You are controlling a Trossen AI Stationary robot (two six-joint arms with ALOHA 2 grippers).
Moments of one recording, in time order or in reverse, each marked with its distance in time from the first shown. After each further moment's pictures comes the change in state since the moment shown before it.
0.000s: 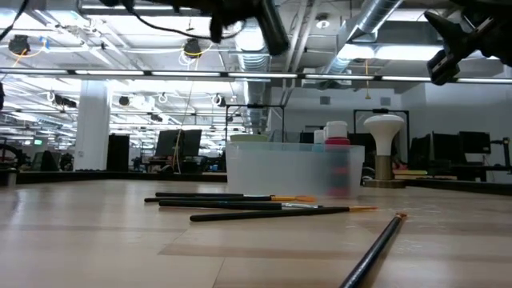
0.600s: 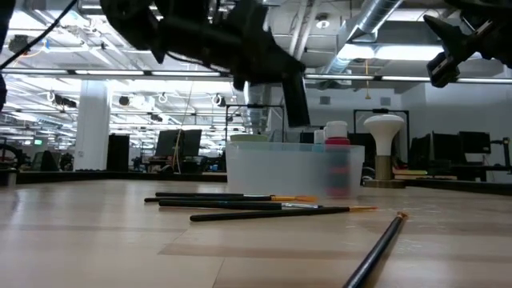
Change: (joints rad) left arm 0.043 0.325 0.028 0.153 -0.022 0.104; right arm 0.000 0.000 -0.001 -0.023 0.000 0.000
